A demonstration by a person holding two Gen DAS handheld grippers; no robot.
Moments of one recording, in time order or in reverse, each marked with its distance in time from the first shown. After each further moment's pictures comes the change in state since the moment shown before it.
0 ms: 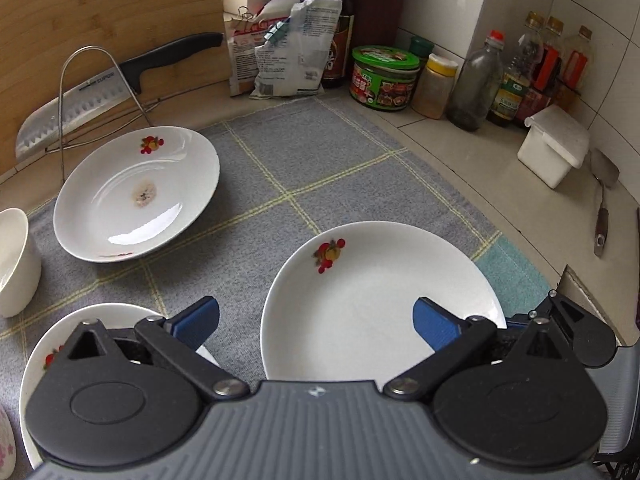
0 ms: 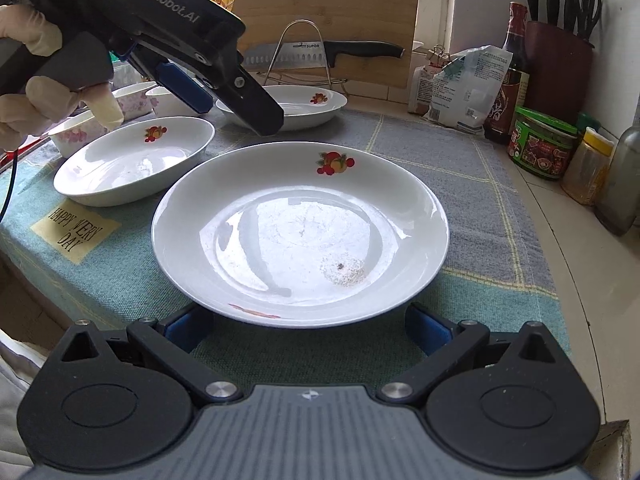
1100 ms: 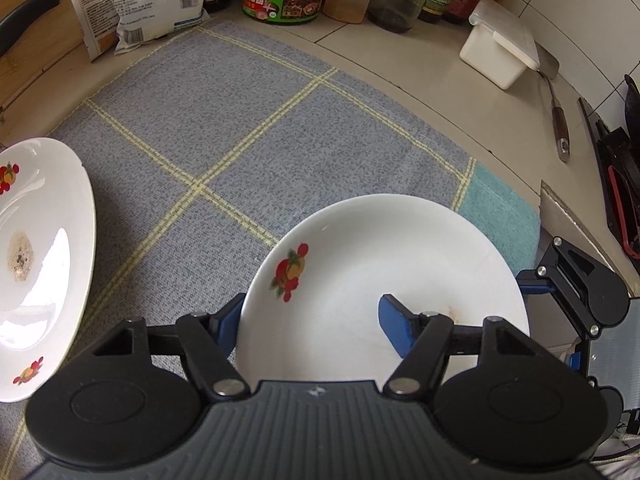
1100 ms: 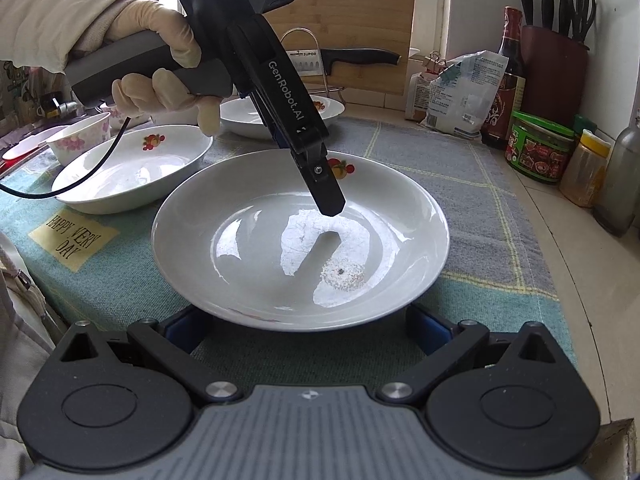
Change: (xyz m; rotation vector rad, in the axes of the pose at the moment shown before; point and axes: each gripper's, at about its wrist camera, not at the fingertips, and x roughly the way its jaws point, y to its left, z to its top) left arm 0.082 0.004 0.044 0.257 0.295 -0.255; right arm 0.001 0.002 0.001 0.010 -0.020 -0.003
